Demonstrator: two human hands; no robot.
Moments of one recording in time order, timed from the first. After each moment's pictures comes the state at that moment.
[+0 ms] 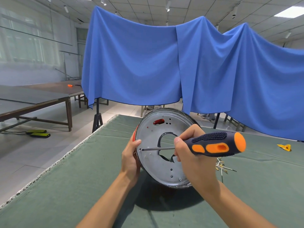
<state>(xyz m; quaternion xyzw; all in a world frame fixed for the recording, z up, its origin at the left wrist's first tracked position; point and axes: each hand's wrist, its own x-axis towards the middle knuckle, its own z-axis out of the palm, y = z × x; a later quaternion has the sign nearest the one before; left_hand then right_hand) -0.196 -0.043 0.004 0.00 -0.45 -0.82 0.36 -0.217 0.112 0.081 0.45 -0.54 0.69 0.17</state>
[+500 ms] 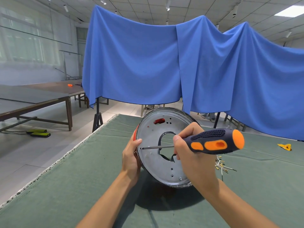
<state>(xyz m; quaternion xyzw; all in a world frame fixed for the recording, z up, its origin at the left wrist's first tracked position) -0.196 -0.041 0.006 0.02 -0.47 -0.81 0.36 -0.216 0.110 0.084 0.46 -0.54 0.69 0.16</state>
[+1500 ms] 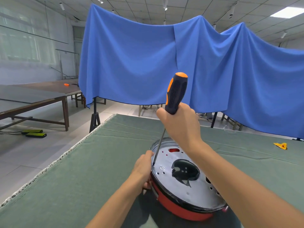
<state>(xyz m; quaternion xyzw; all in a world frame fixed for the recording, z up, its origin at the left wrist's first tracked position) -0.198 -0.017 0.002 0.32 -0.65 -0.68 0.12 -0.242 0.067 0.135 0.36 -0.78 0.46 0.22</state>
